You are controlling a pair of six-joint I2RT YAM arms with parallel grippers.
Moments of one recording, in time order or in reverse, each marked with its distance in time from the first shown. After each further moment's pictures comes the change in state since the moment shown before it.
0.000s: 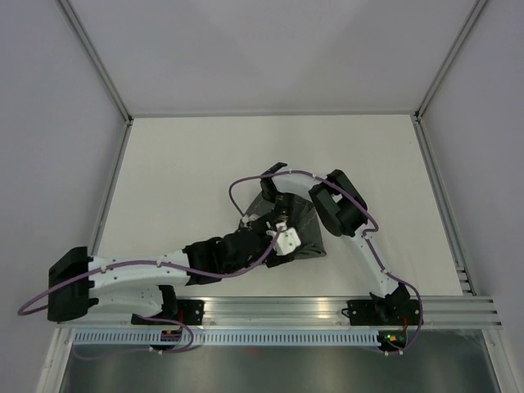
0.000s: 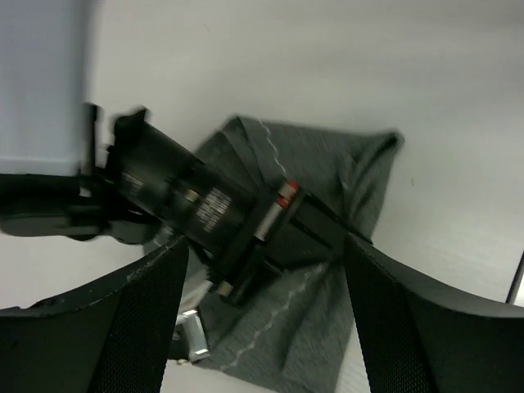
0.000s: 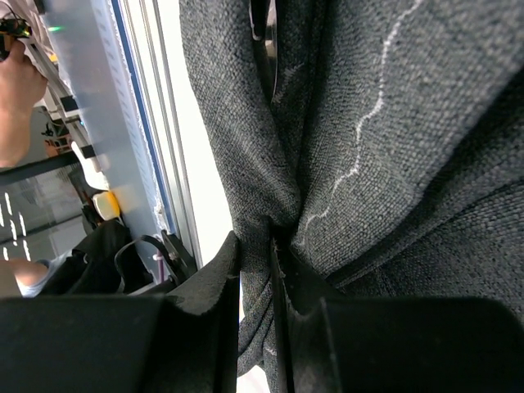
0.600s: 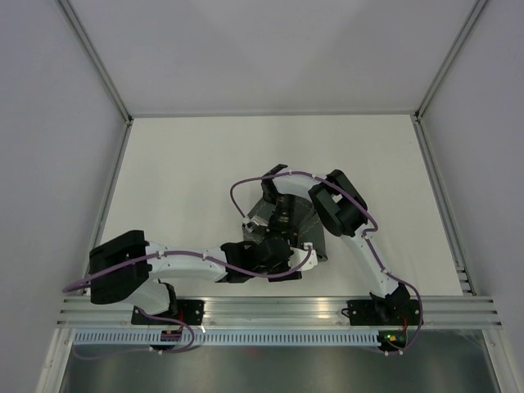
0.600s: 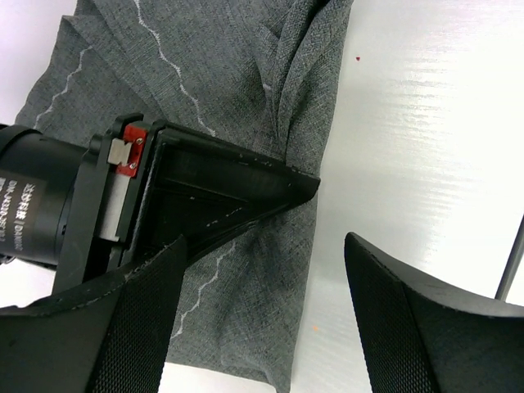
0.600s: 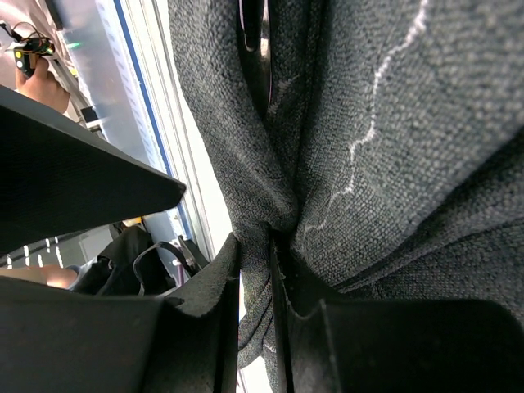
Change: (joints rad) left arm -0.026 0.371 0.056 -0.139 0.082 0.037; right arm -0.002 0.000 -0.026 0.008 -0.009 0.065
